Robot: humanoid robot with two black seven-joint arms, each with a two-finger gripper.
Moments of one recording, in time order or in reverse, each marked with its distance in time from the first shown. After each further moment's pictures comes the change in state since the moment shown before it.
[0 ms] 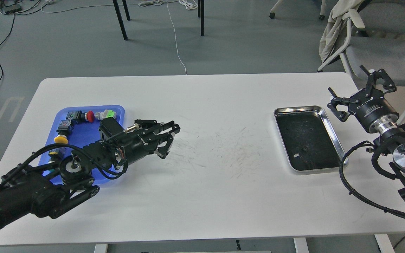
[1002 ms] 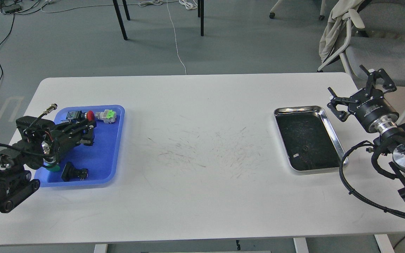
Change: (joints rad) left arm 0.082 0.094 0.011 0.360 -0.328 -0.085 -0.055; right arm 0.000 0.000 0.000 0.000 0.000 -0.003 0.002
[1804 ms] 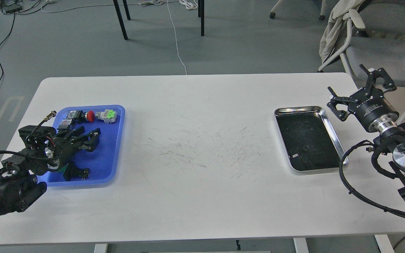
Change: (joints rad) left arm -0.030 -0.115 -0.002 0.197 -0.122 0.000 -0.103; right arm 0.003 0.000 -0.003 0.001 0.000 0.002 -0.001
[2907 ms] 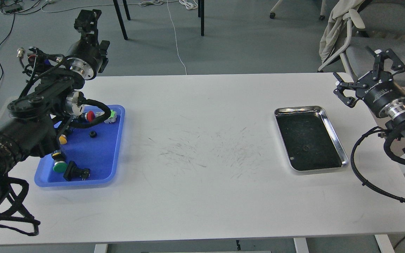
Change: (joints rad) left arm -0.367 -0.203 -0.092 0.027 -1.403 -0.348 0.020; right arm 0.073 -0.141 -0.101 0.094 -0.008 -0.005 -0.002
